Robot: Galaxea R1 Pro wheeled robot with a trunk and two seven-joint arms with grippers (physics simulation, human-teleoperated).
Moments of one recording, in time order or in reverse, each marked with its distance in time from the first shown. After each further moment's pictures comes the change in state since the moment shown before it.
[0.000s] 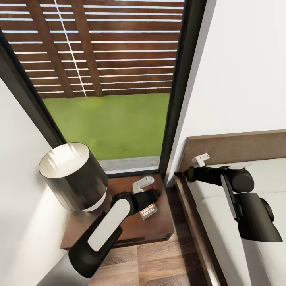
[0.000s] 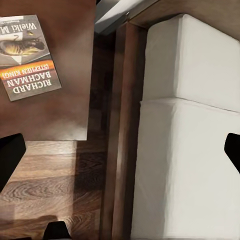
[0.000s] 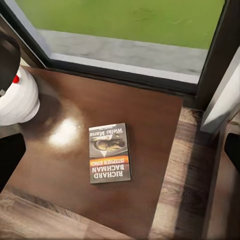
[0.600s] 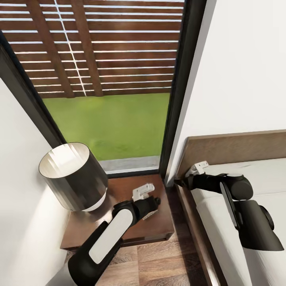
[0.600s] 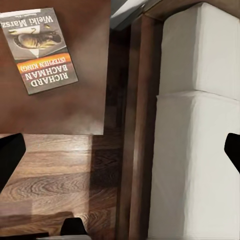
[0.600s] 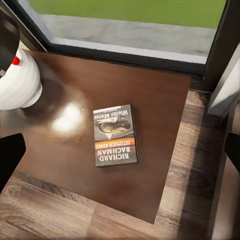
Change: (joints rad) left arm 0.061 0.001 -0.025 0.000 -0.081 -0.002 -0.003; right arm 0.062 0.000 0.000 0.000 0.000 0.000 0.001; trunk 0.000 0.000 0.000
